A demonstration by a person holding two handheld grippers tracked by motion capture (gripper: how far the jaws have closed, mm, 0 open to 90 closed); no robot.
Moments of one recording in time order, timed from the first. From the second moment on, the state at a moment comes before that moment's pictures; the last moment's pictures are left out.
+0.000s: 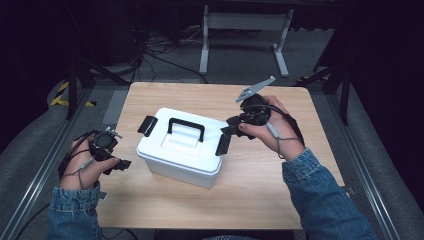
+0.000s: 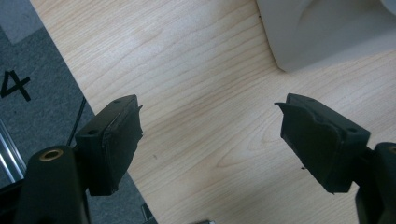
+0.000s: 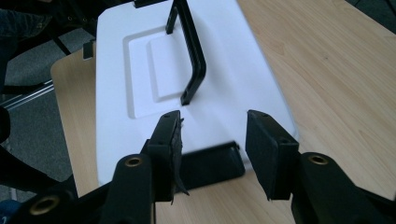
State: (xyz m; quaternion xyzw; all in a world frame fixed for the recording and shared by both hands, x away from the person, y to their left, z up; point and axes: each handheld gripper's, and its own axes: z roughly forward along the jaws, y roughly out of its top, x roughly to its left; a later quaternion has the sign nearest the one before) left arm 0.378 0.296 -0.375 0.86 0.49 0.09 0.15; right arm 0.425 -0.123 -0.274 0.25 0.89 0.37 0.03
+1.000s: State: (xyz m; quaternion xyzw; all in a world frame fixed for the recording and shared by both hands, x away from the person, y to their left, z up) left arm 0.380 0.292 -0.376 0.86 0.48 0.09 0.15; right arm 0.452 -0.041 -0.314 0.21 0.92 0.32 0.01
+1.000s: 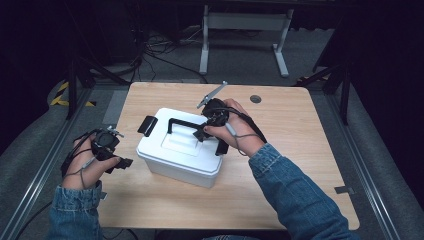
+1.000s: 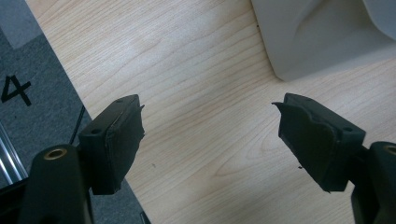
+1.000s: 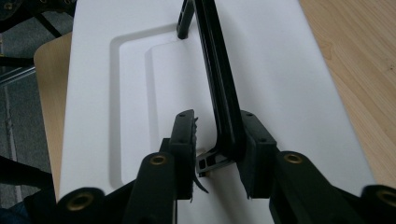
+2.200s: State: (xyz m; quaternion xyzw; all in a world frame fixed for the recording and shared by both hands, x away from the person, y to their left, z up) left arm 0.380 0.297 -0.375 0.85 0.49 0.09 0.16; right arm 0.431 -0.056 -0.273 0.17 0.90 0.40 0.06
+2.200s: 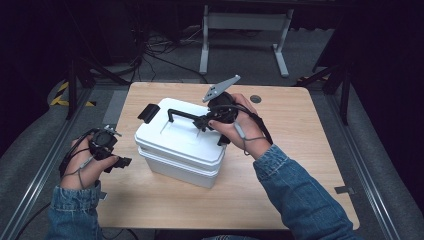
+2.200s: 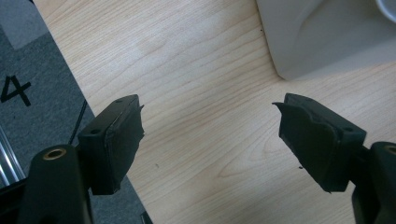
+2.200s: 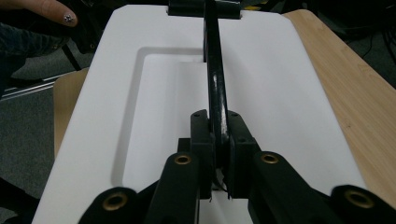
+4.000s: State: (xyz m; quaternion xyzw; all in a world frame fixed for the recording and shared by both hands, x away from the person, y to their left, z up) left arm 0.381 0.298 -0.379 0.85 0.49 0.09 0.16; right arm 0.437 -0.223 -0.250 0.29 0.85 0.43 0.14
